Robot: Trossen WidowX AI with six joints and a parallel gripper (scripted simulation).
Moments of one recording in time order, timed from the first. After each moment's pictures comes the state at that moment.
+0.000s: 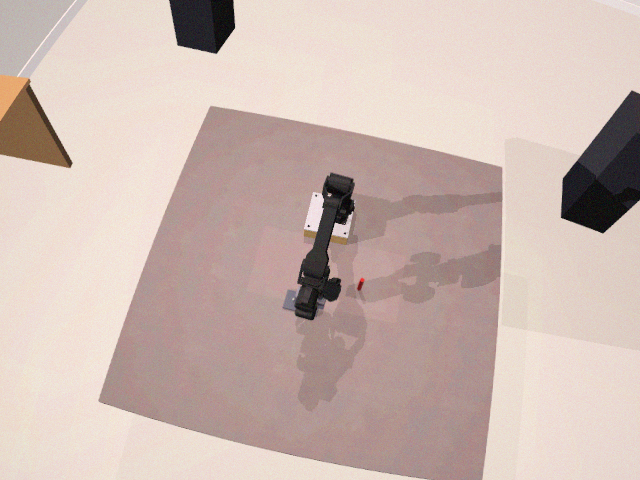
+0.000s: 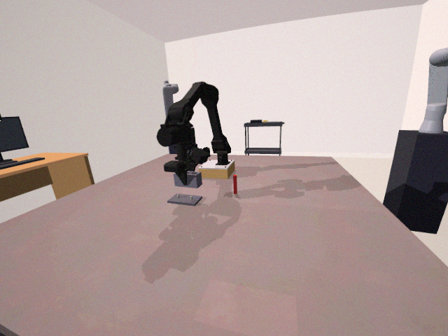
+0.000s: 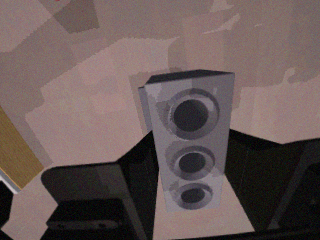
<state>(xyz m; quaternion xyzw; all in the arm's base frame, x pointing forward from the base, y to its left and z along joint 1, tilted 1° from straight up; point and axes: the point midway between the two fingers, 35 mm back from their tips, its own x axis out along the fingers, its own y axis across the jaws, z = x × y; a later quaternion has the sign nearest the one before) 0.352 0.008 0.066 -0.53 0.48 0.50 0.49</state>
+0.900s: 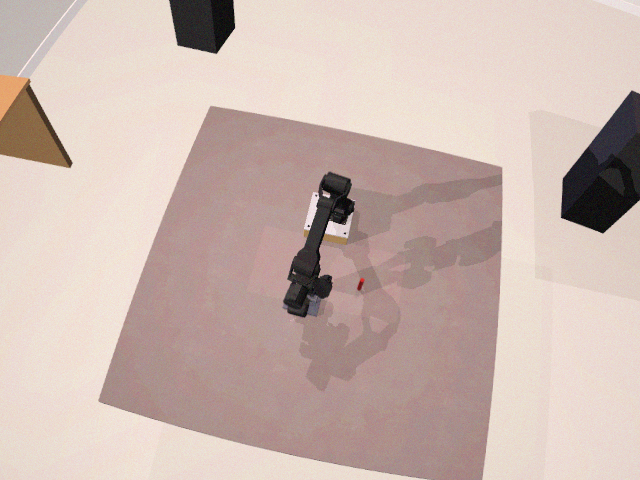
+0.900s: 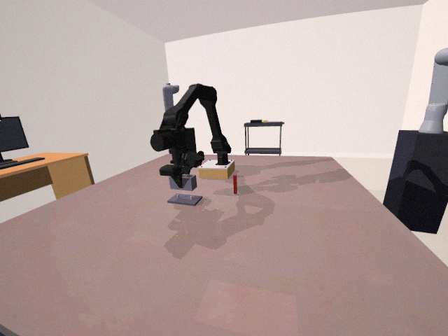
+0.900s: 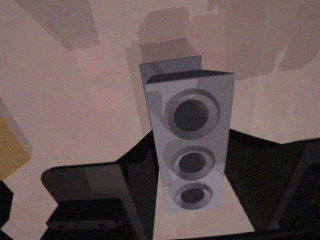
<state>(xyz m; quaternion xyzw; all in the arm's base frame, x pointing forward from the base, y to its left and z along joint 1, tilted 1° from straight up) 0.346 -0.021 0.050 -0.53 0.48 0.51 0.48</state>
